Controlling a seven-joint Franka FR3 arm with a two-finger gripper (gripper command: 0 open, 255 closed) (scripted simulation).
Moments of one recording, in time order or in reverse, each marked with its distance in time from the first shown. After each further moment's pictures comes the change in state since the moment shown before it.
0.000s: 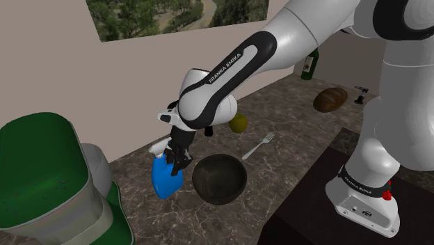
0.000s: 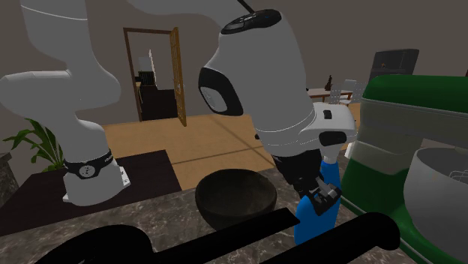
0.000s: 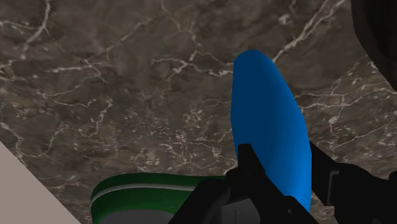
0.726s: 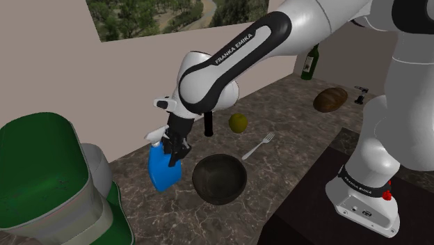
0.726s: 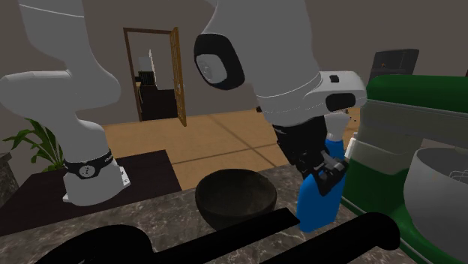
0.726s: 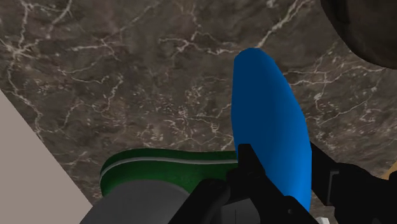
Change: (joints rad) arm 0.008 -0.081 -0.022 0.015 -0.054 -0.089 0.071
